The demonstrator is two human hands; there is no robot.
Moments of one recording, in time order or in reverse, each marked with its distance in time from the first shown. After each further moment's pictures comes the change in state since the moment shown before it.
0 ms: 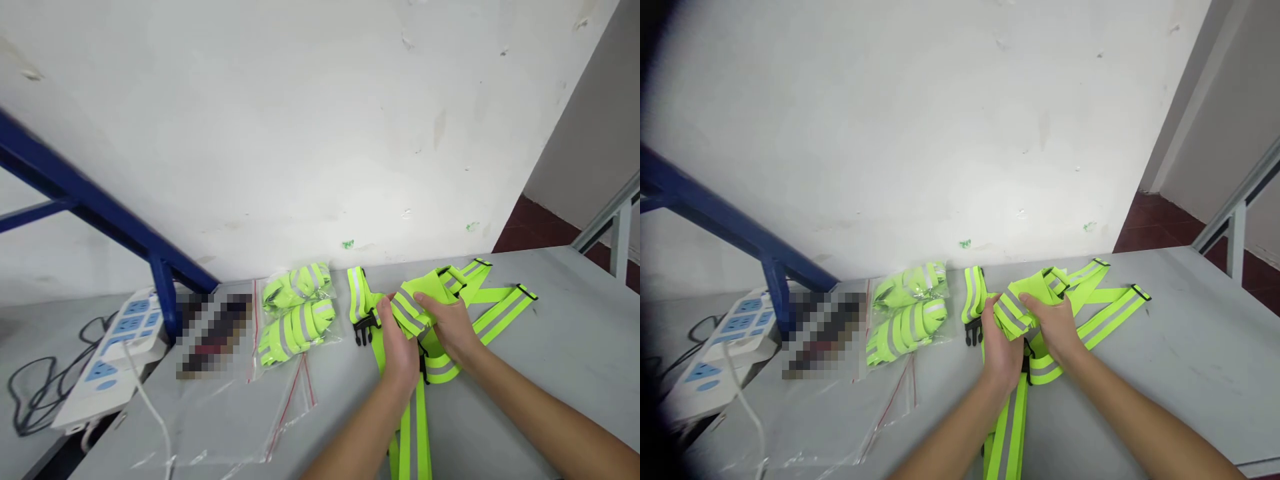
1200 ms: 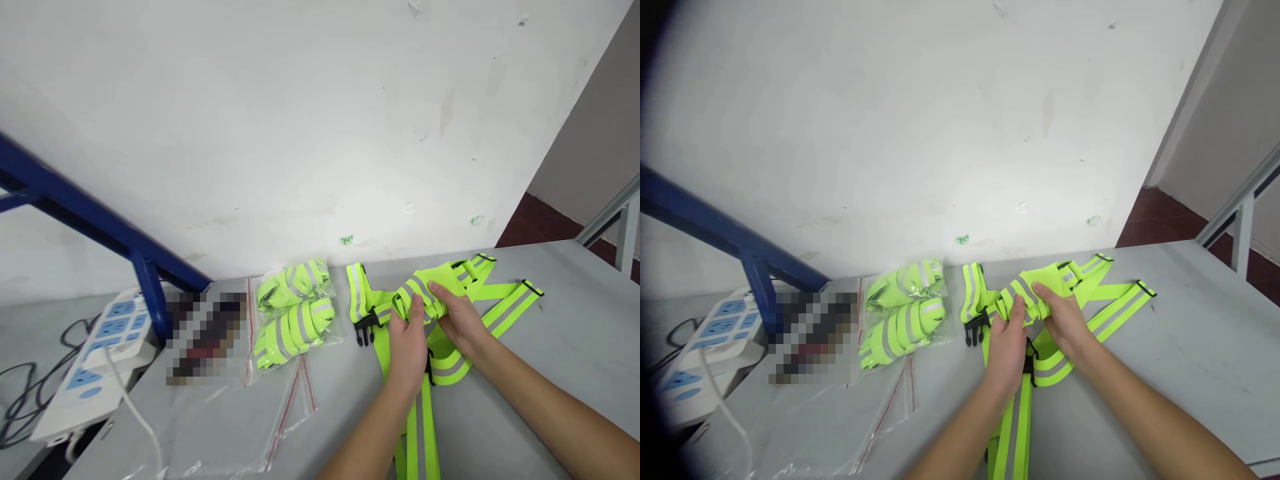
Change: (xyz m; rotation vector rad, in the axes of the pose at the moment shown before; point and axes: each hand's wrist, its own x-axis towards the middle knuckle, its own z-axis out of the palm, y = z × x) left_hand 0.007 -0.012 -0.017 0.355 0.032 0.016; right_hand 0.020 0.002 -0.015 0.062 0.054 0.163
